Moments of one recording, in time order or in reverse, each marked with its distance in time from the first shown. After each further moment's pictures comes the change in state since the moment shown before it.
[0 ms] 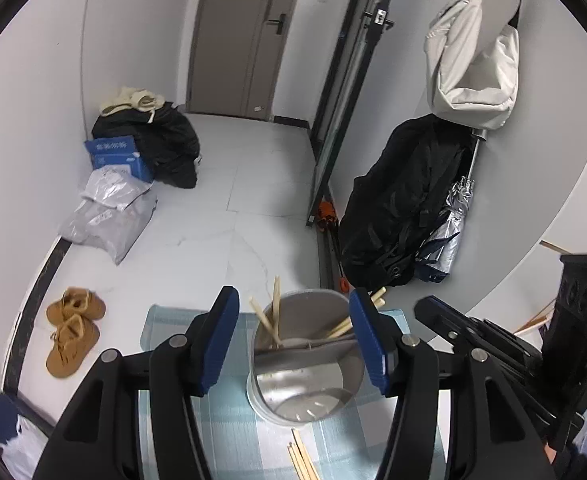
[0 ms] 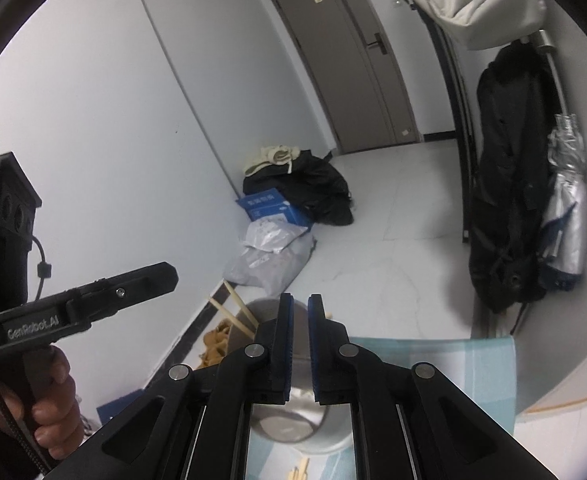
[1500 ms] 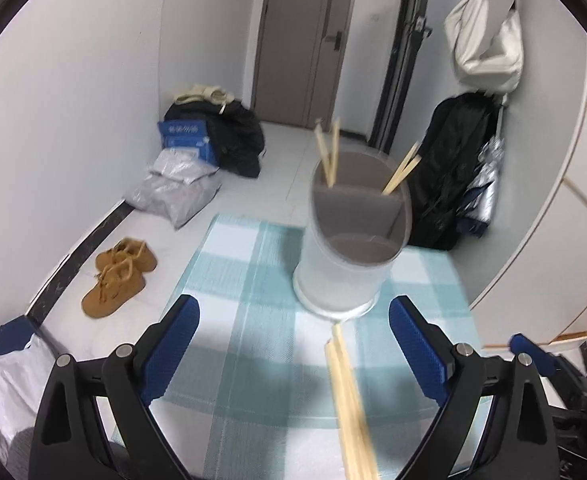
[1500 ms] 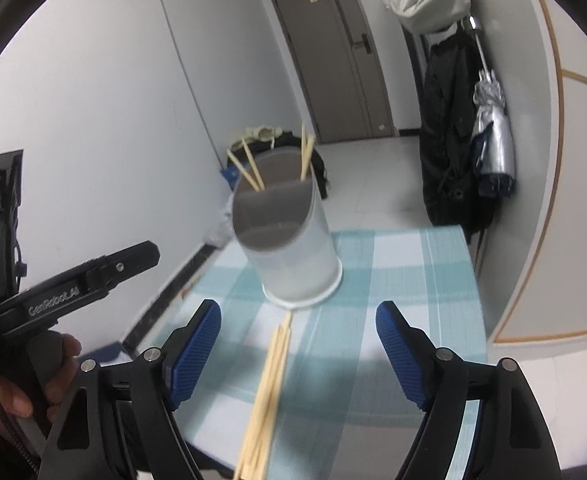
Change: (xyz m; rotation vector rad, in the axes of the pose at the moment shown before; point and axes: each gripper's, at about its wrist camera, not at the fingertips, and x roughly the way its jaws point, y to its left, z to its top) left arm -0.026 0.000 -0.153 -0.067 -0.097 0.226; right arm -0.087 0.021 -0.162 -0.055 0.020 -0.115
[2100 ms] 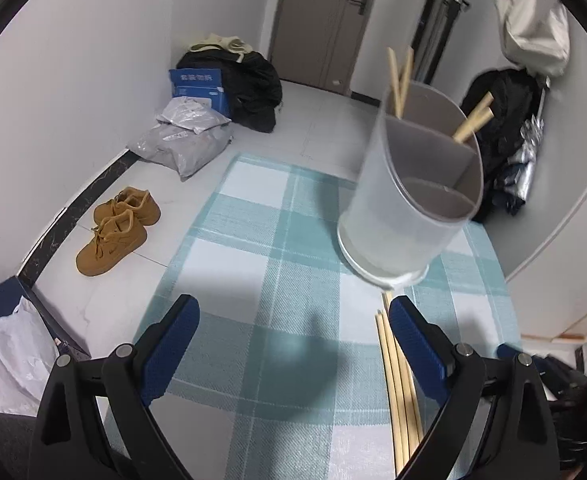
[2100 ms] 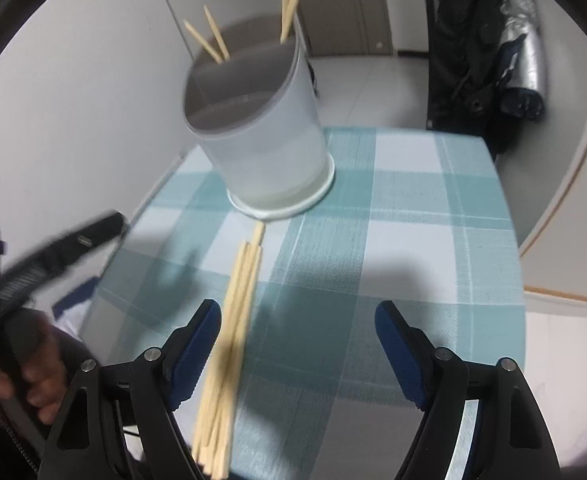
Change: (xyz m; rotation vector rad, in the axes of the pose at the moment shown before) left arm 0.044 0.041 -0.013 -0.083 0.127 -0.005; right arm 0.091 -0.008 -0.026 -0.022 0.342 -0.067
